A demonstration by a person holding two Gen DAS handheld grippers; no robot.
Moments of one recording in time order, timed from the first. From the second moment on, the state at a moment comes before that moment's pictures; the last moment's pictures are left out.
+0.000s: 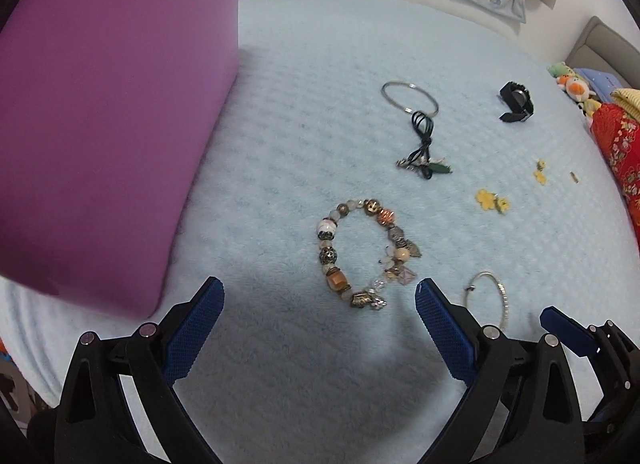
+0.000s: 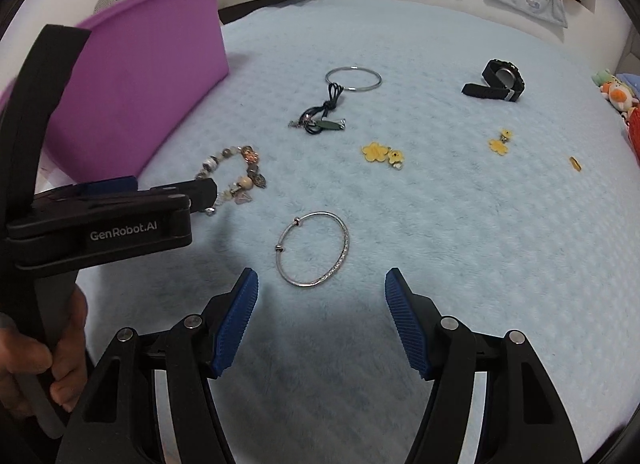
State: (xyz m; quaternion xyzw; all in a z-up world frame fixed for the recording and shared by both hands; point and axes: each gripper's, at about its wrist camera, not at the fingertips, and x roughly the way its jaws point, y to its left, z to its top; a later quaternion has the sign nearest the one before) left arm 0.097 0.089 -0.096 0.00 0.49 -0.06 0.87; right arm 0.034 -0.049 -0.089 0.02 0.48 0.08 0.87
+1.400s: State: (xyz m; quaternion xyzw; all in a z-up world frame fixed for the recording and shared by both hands) left arm 0.120 0.064 -0.120 0.03 0.47 -0.05 0.88; right arm 0.072 -0.071 -0.114 0.02 0.45 0.06 0.89
